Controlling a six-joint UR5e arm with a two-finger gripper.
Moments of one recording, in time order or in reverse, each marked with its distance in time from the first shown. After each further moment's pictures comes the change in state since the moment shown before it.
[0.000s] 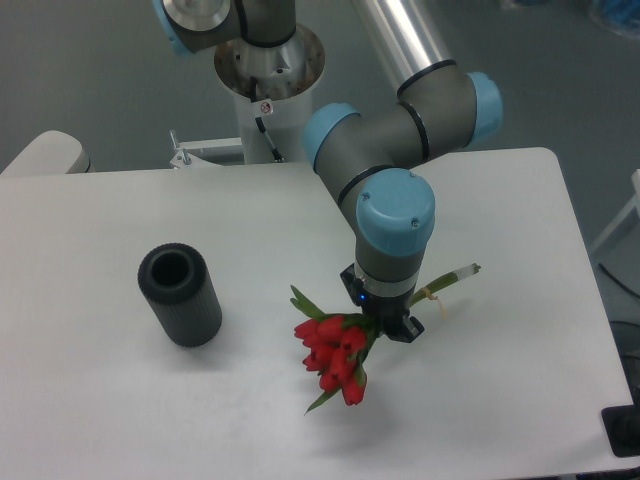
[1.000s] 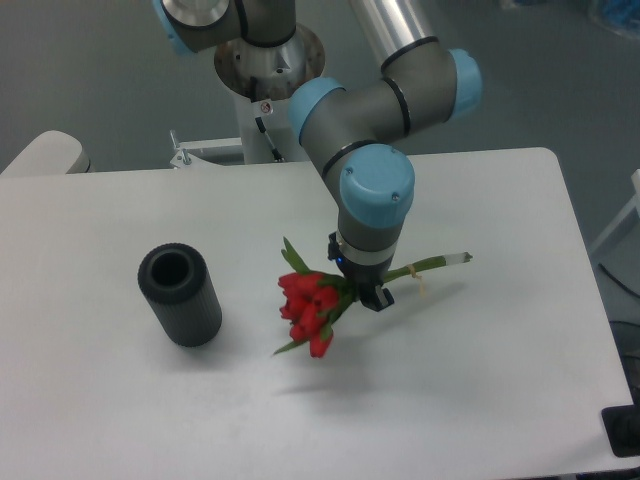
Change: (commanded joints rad) arm 0.008 0.144 -0.262 -0.005 -0.002 0.368
